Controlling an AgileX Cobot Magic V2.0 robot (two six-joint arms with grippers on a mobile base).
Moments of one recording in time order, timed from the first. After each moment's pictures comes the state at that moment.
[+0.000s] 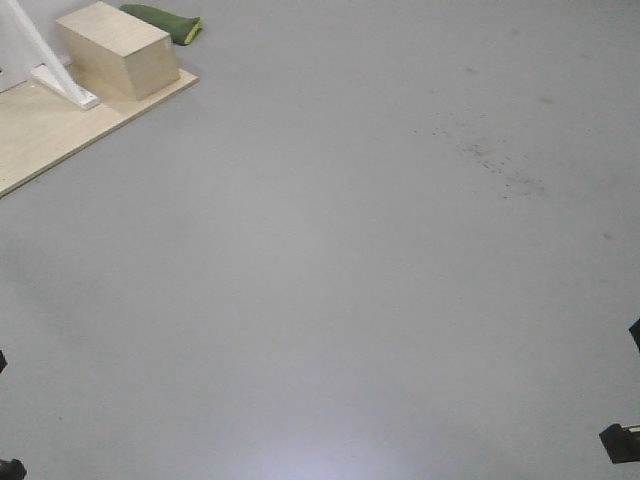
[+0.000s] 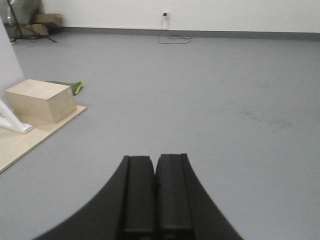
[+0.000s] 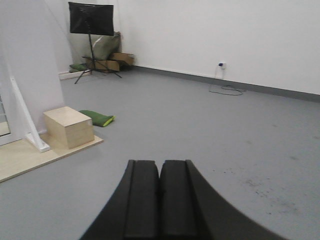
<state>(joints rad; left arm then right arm) -0.21 -0.01 0.03 -0.01 0.25 0.05 0.13 -0.01 0.03 0.00 0.07 0.03</state>
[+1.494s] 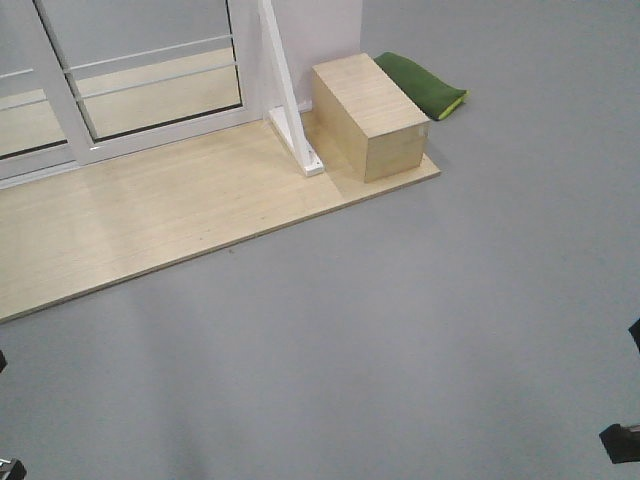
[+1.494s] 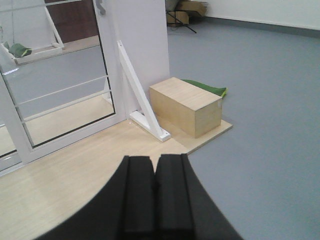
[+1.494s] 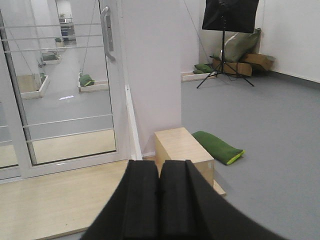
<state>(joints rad) -0.21 -0.01 0.03 -0.01 0.25 0.05 0.13 -0.01 0.03 0.00 0.07 0.03</state>
